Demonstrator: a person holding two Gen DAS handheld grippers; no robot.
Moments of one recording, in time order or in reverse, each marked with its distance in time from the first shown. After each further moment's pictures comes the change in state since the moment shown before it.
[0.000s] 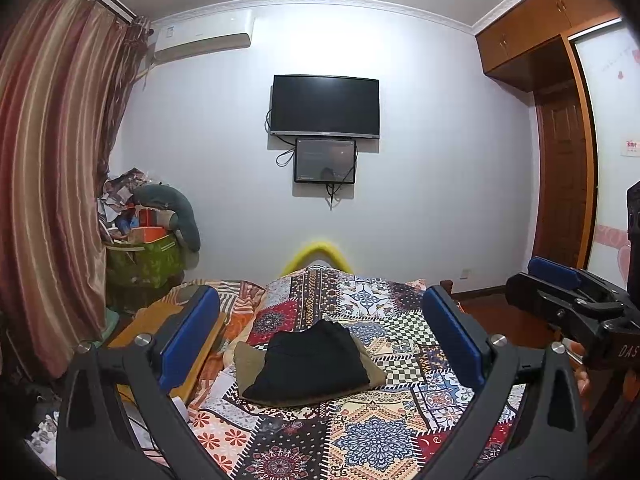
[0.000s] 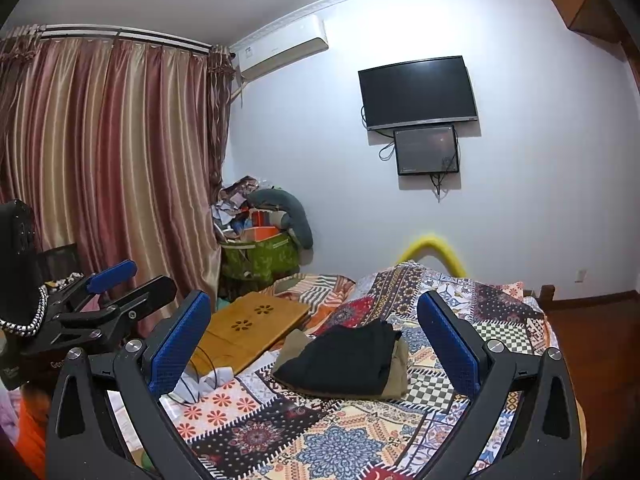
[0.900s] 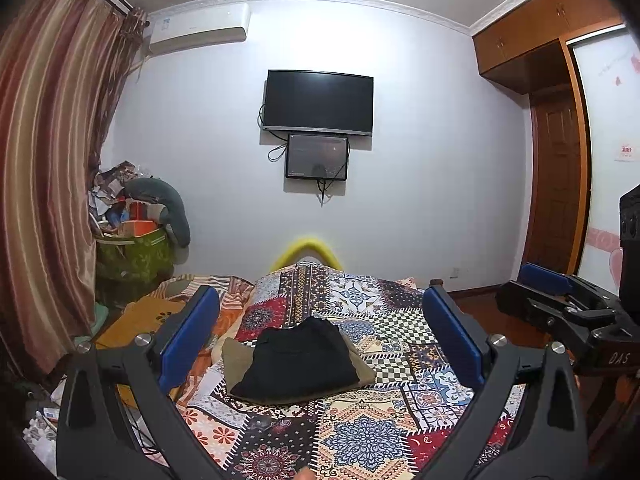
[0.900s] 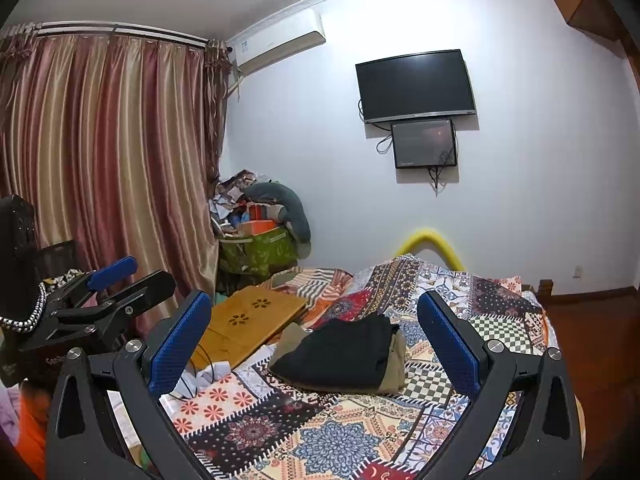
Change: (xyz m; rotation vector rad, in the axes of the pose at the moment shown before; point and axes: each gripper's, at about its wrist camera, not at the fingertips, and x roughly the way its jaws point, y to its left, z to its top) left arm 0.006 0.001 -0.001 -0.022 0.014 -0.038; right arm 0.003 -0.005 0.000 0.006 0.026 -0.009
